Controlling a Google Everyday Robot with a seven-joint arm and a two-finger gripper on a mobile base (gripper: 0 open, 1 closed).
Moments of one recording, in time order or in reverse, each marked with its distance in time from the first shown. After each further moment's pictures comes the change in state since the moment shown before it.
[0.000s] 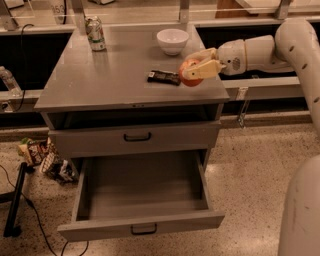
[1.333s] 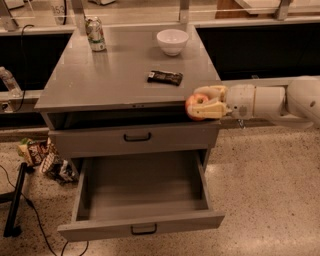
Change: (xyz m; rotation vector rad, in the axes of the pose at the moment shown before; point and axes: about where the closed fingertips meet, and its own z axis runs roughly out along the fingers) arm 0.076 0.069 -0.013 0.146 -0.076 0.009
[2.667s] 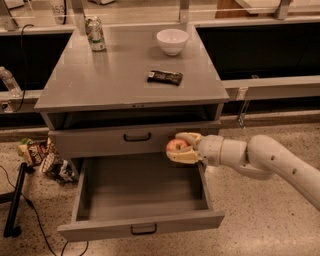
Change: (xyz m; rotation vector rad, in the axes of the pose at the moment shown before) arm 0.148 0.049 0.076 0.051 0.015 0.059
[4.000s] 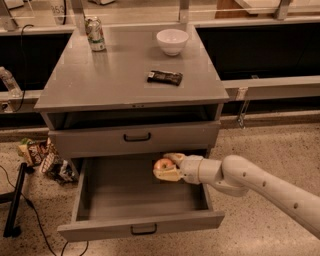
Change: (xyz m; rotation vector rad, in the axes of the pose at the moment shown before) arm 0.099 0.013 0.062 0.043 0.093 0.086
